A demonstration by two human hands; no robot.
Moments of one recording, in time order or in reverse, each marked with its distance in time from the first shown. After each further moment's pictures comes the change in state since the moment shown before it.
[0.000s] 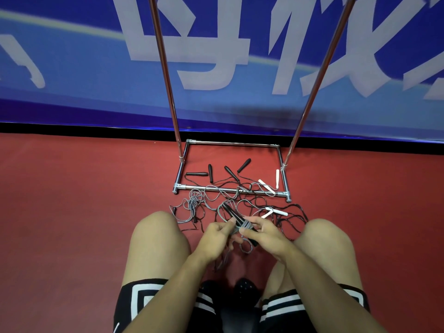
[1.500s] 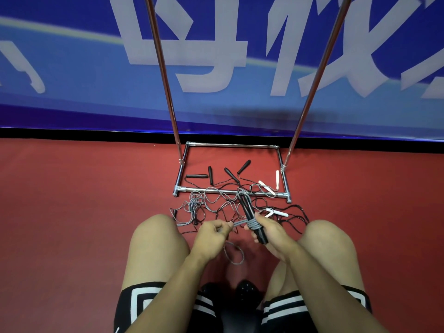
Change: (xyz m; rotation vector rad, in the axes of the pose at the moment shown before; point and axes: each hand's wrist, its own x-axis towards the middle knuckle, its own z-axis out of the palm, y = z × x) left_hand 0.023 -0.029 -0.011 0.182 0.160 0.123; right_hand 0.008 -0.001 -0.004 0.310 0.088 0.094
